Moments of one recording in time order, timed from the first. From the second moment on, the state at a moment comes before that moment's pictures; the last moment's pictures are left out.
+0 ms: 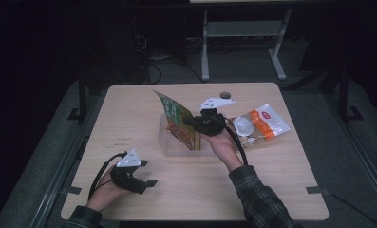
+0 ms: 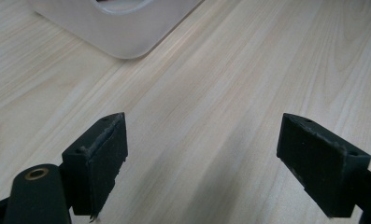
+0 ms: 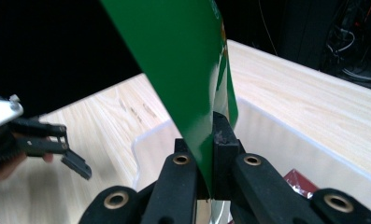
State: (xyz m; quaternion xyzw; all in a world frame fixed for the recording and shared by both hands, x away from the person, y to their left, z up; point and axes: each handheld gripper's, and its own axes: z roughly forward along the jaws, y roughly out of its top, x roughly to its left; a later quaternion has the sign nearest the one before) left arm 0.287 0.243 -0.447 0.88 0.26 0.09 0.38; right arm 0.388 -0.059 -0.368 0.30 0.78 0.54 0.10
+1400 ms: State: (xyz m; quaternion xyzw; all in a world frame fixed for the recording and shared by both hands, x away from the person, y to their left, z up) left arm 0.288 0.242 -0.448 0.89 0.26 0.08 0.38; right arm 0.342 -0.106 -0.359 0.28 0.81 0.51 0.10
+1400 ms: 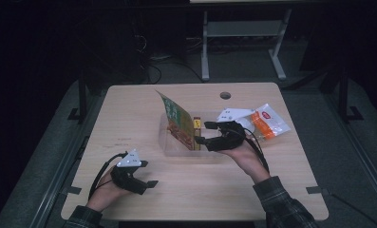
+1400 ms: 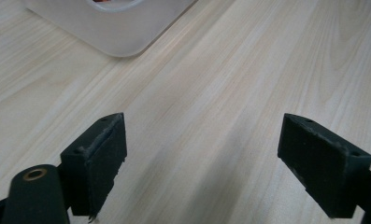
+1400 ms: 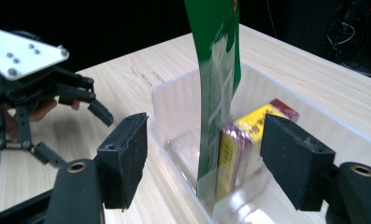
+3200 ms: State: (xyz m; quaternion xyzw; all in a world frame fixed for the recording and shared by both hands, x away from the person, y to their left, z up) left arm 0.283 0.243 -0.449 0.88 0.27 0.08 0.39; right arm 0.405 -0.222 -0.425 0.43 0.79 0.40 0.17
